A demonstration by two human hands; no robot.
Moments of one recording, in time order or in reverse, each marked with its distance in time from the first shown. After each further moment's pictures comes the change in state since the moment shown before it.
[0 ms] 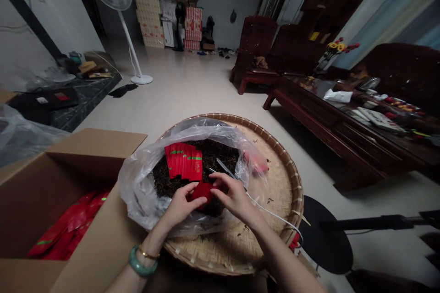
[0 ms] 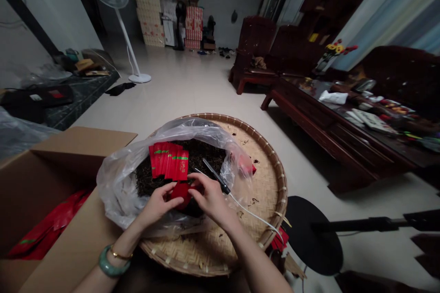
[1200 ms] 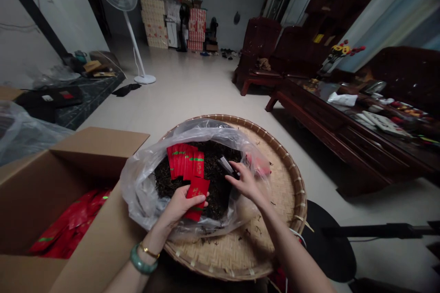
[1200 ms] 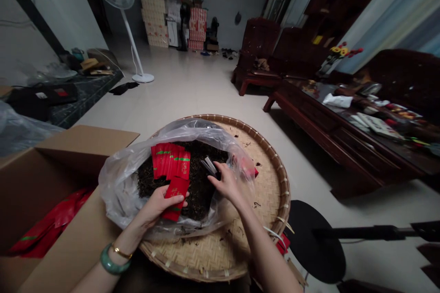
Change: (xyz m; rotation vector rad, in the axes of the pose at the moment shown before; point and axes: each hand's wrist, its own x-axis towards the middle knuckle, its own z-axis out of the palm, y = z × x) left_hand 0.003 0.000 0.001 -0.389 0.039 -0.281; right_hand 0.027 0.062 -0.036 -0.344 0.042 0.084
